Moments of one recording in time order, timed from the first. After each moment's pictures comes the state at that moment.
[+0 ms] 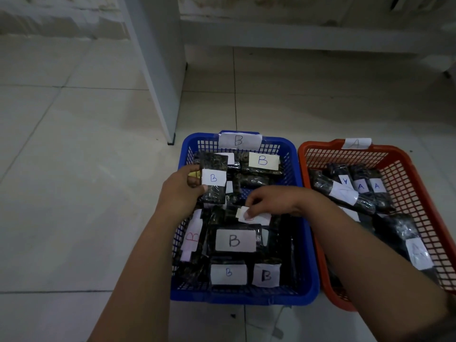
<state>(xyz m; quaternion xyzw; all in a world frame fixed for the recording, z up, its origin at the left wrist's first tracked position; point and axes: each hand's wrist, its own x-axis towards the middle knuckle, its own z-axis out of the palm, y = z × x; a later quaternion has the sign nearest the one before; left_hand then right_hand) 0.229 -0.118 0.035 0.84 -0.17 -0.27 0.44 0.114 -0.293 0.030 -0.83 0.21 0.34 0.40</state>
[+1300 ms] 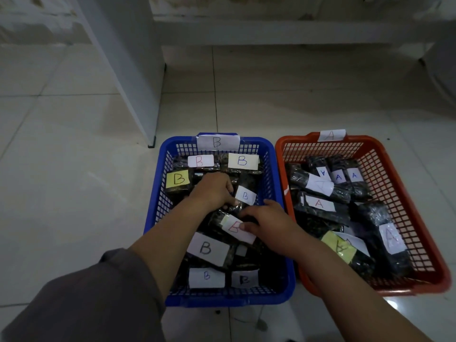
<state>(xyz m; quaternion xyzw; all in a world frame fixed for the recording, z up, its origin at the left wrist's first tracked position) 0.198 -0.202 0.008 0.83 -0.36 -0.37 0.22 0.046 -0.262 0.035 -0.92 0.22 0.15 0.28</state>
